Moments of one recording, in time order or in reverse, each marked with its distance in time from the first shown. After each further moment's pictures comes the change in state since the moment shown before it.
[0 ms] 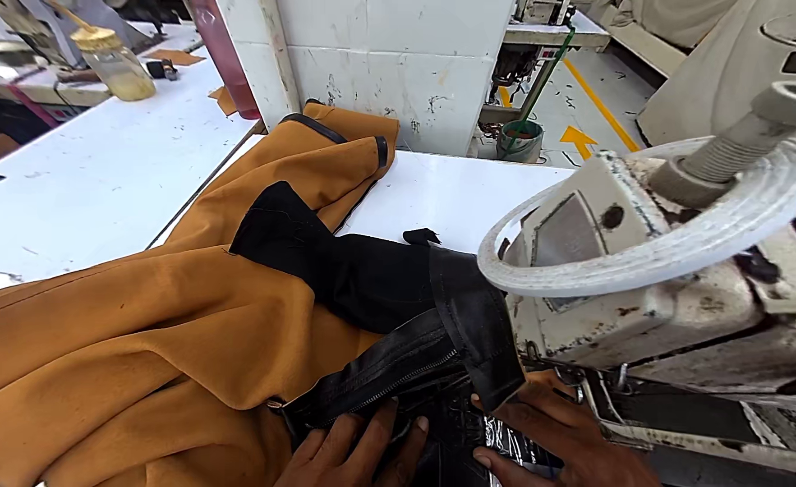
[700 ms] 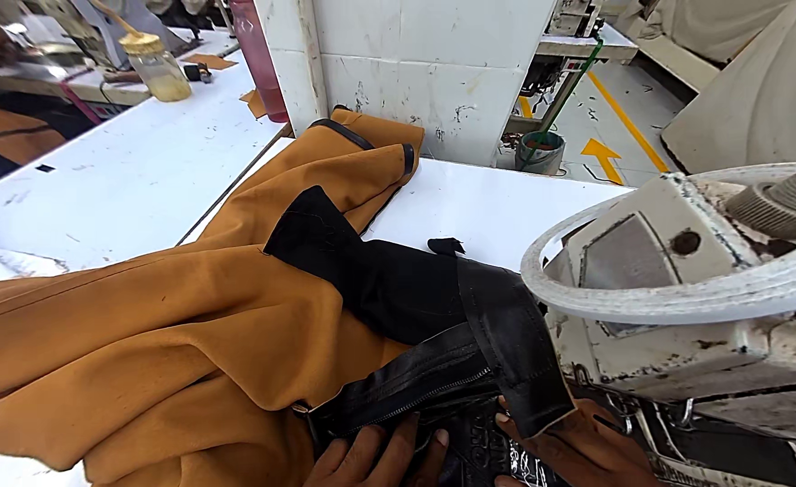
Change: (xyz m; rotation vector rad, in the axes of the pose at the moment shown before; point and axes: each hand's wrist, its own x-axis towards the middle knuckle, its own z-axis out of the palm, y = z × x) left_hand -0.001 0.002 0.004 -0.007 0.023 -0.009; right_hand 0.005 -0.005 -0.006 -0.084 -0.056 -0.071
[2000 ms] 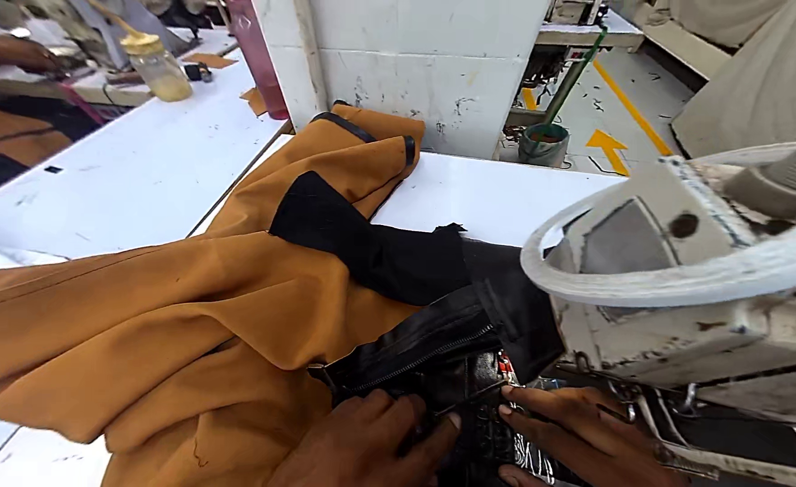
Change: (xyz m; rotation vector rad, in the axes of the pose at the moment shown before) left_hand 0.017 -0.029 0.000 -0.214 0.187 0.181; right_hand 0.002 0.005 -0.003 0.027 -0.052 0.010
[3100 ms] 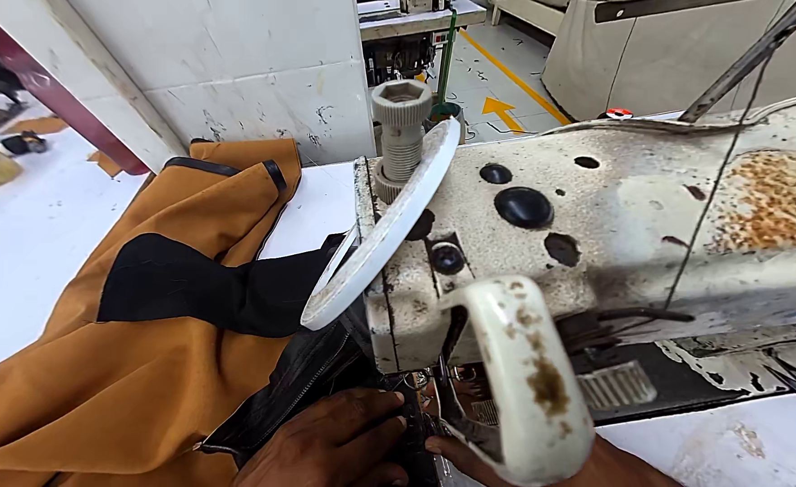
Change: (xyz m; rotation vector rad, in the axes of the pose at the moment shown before) left_hand 0.054 -0.013 0.008 -0.151 -0.051 0.257; right_hand -0.010 0.010 0.018 0.100 0.225 -0.084
